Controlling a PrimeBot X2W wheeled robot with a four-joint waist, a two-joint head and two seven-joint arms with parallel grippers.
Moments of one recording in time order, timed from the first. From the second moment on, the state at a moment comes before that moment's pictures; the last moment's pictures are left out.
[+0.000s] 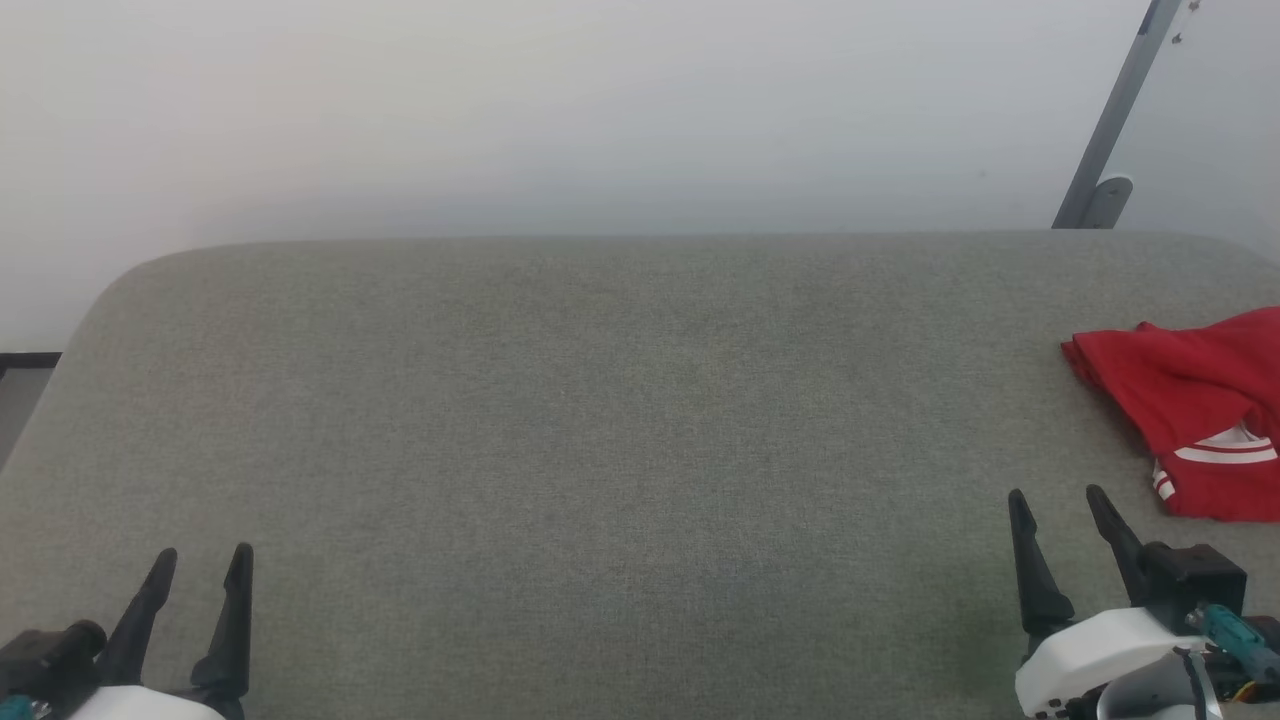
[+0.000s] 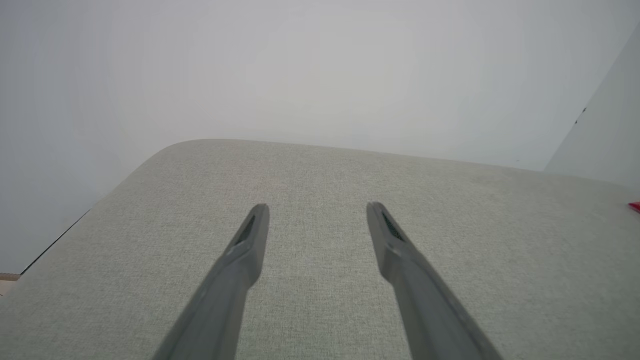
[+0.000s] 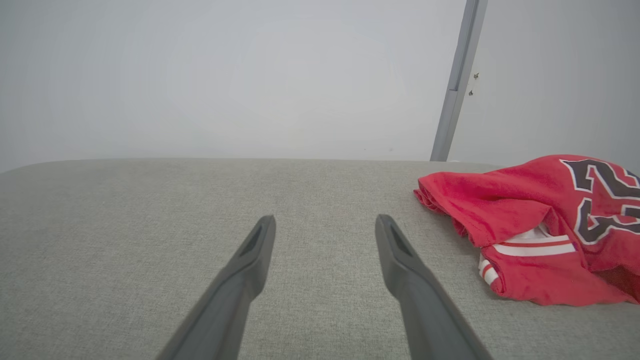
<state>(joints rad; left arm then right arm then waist) 0.07 0.40 0.02 0.25 -0.54 -0.13 -0.26 -0.03 -0.09 -0.11 0.28 0.11 0.13 -0.22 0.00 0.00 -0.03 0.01</state>
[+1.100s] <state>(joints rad) 0.08 0.28 0.03 0.27 -0.75 -0.13 -0.18 -0.01 -0.07 -0.11 0.30 0.42 0.13 -0.14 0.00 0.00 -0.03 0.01</state>
